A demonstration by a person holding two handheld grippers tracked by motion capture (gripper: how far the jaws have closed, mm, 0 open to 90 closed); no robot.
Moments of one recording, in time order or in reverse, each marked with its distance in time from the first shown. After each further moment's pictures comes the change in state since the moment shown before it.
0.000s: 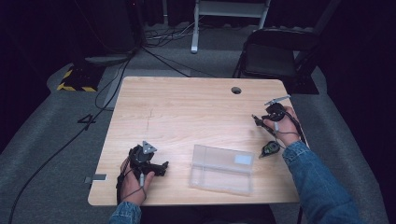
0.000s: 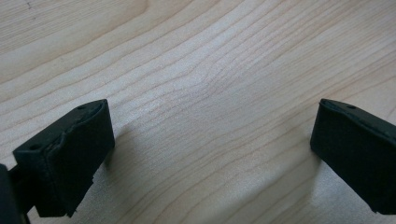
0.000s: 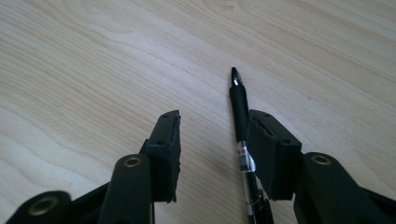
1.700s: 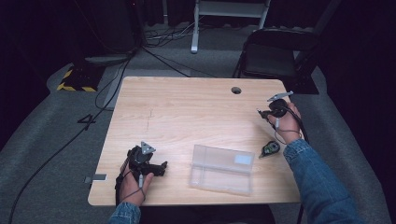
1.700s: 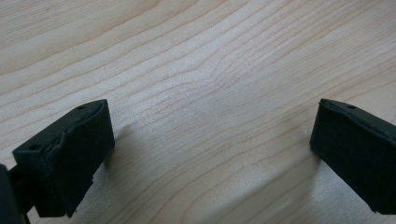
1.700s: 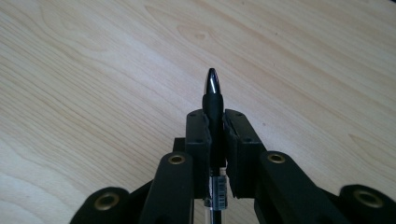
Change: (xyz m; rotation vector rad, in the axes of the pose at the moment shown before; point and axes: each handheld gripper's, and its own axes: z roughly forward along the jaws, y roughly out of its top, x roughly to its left) left arm 0.000 -0.002 -0.002 0.003 0.026 -0.028; right arm -0.011 0.010 -0.013 -0.062 -0.062 -0.079
